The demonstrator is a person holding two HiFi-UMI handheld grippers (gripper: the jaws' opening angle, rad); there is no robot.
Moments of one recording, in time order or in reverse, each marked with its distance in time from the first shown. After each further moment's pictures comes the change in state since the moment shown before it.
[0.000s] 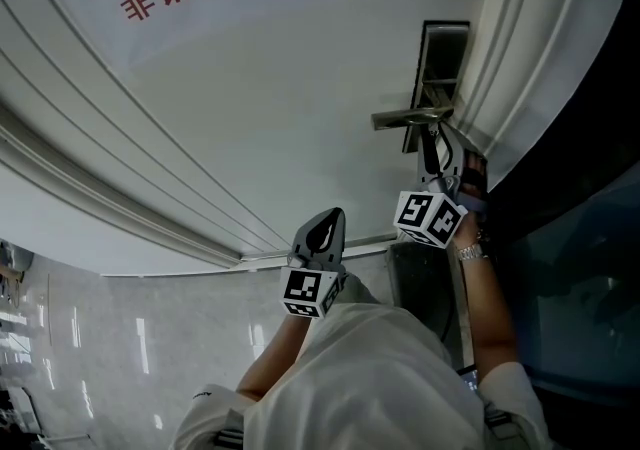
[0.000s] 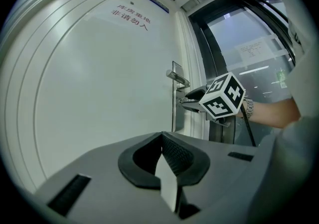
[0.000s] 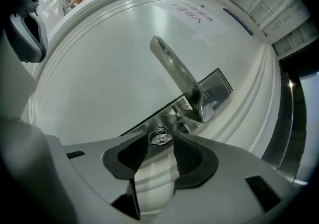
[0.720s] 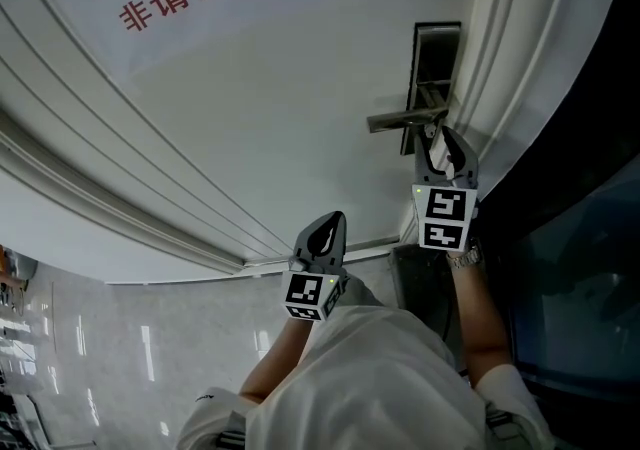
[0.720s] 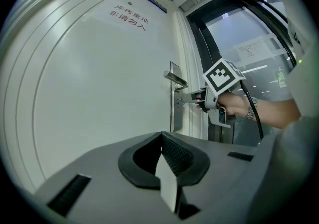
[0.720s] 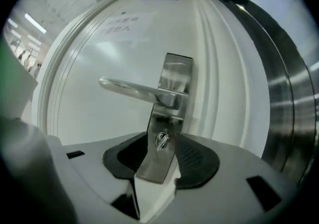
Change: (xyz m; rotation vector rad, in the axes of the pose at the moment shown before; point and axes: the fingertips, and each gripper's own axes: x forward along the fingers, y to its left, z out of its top) left arm -0.001 -0.005 0.003 0.014 -0.002 -0.011; right arm -0.015 -0.019 0.005 0.727 -0.034 0.127
